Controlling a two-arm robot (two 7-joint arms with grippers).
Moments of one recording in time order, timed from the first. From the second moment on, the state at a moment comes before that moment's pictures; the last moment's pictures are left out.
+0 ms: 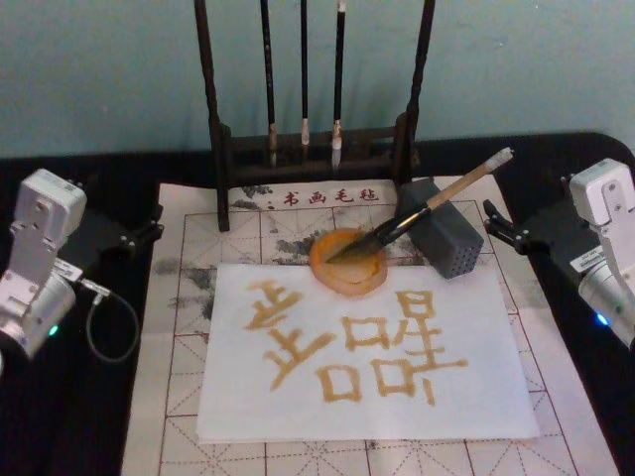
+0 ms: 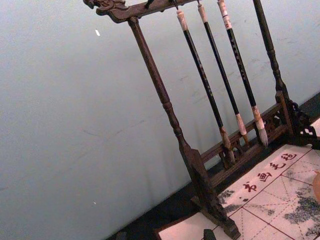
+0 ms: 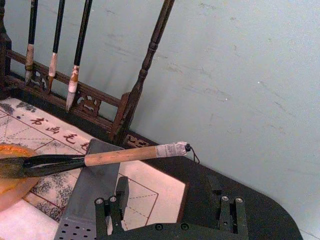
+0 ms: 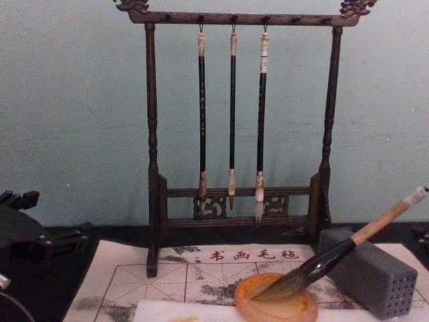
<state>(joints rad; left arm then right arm) -0.20 0.60 0.45 -1.41 -0.25 -0.12 0.03 0.20 0.60 -0.45 -1.41 0.25 -0.12 -0.03</state>
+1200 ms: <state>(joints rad) -0.20 0.60 0.45 -1.41 -0.25 -0.12 0.03 0.20 0.60 -0.45 -1.41 0.25 -0.12 -0.03</state>
